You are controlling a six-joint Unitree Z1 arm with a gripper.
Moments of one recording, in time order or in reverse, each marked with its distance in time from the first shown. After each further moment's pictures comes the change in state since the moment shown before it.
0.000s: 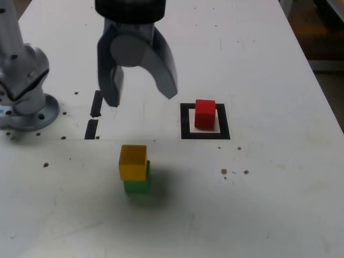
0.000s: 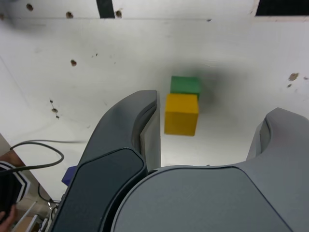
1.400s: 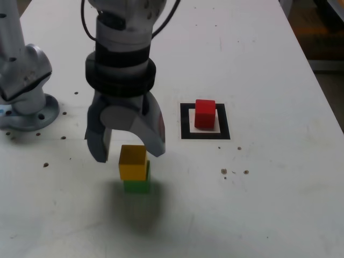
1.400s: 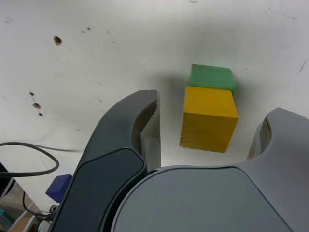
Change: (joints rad) arm -0.183 0.087 0.187 -0.251 -0.012 -0.200
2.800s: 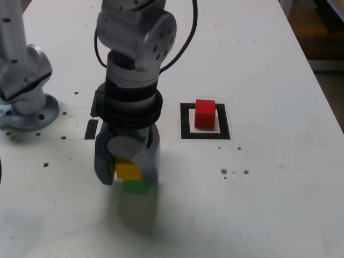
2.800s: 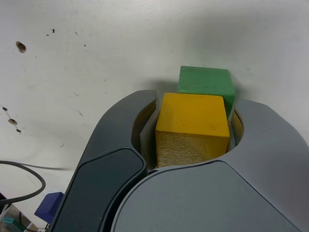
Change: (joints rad) arm -0.028 0.077 0.072 -0.148 0.010 0.025
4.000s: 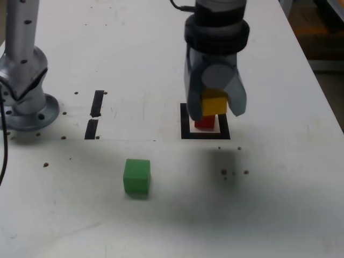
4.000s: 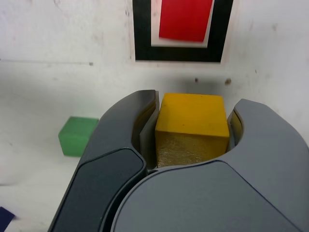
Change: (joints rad) arm 0.359 0.147 -0.483 0.282 0.122 0.292
